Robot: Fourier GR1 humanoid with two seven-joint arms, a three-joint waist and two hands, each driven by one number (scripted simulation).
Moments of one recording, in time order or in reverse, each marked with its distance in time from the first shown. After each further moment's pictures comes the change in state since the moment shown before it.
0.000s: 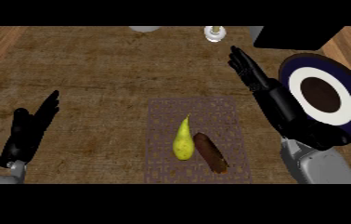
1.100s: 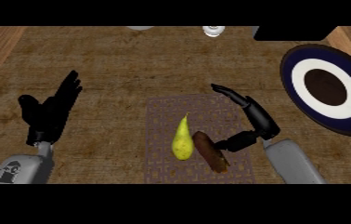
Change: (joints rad) left arm -0.127 -0.173 0.048 0.011 0.039 -0.002 -0.072; right arm 0.002 0.043 0.053 0.509 0.305 0.017 -0.495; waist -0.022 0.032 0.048
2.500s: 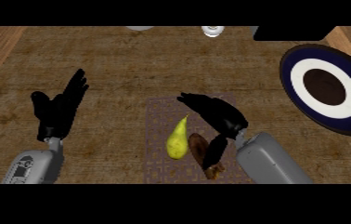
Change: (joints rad) left arm -0.034 -0.093 0.062 0.048 -0.093 -0.043 -0.003; right arm -0.110 0.068 0.182 -0.164 0.452 0.235 0.582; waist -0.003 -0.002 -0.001
